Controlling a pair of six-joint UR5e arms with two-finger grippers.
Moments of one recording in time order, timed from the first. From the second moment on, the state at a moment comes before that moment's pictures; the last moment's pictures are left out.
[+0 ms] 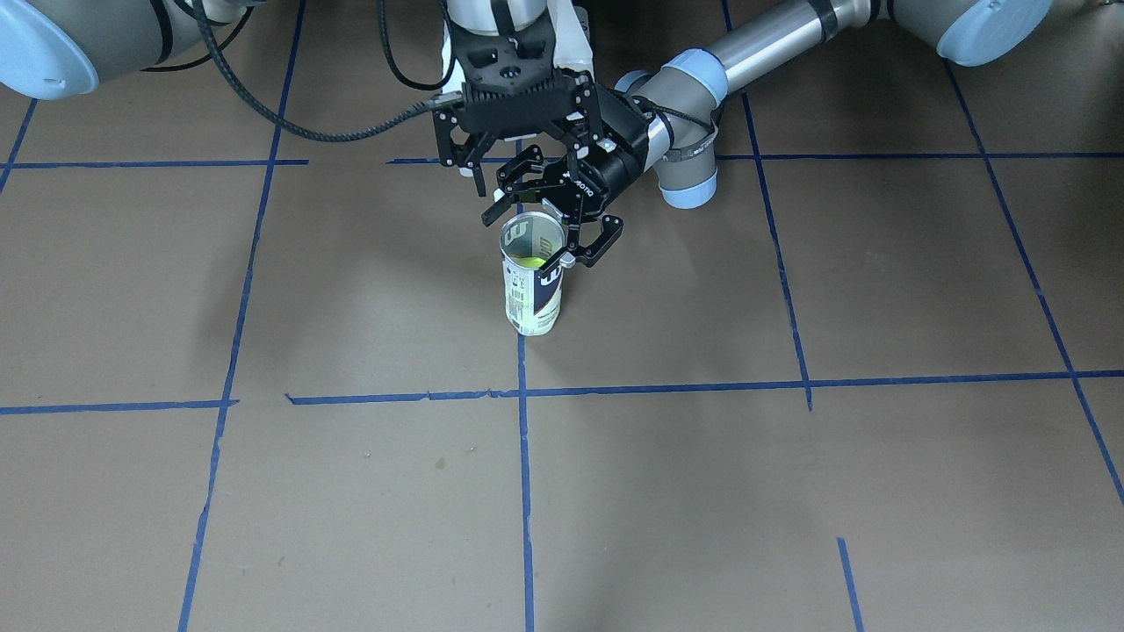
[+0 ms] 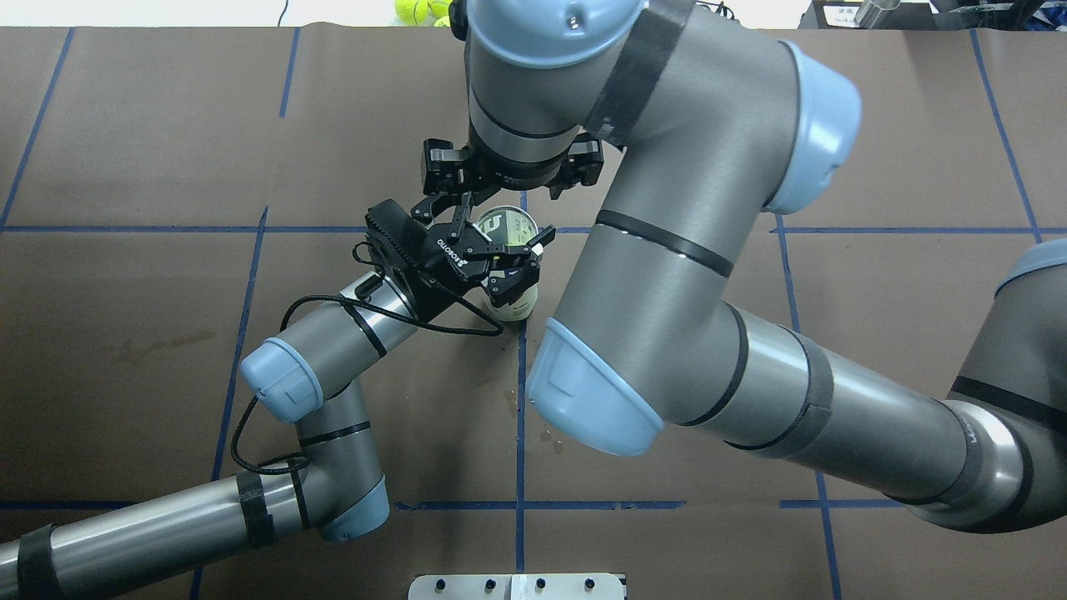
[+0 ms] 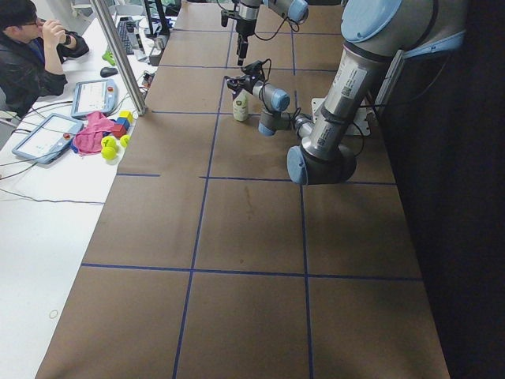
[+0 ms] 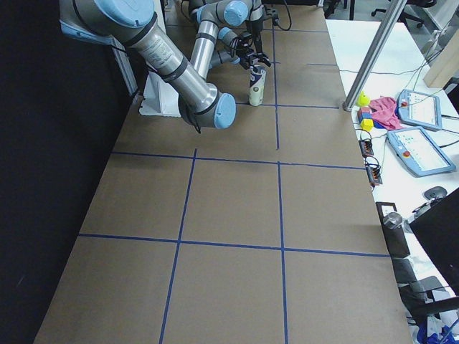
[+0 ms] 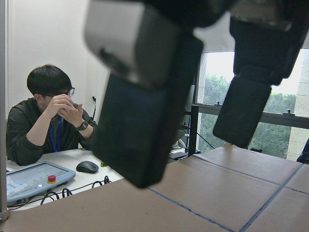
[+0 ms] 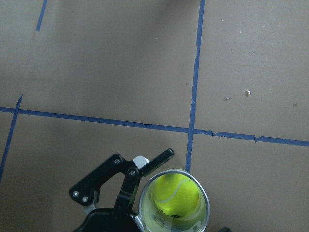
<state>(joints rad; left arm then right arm) -0.39 -2.22 -1.33 -3.27 -1.15 -0.40 0.63 -0.58 1.84 -1.93 1.84 1.06</state>
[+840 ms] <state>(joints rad) -0.42 -2.20 -1.45 -3.18 -1.17 -0.36 0.85 -0.71 1.91 -1.93 2.02 0.85</state>
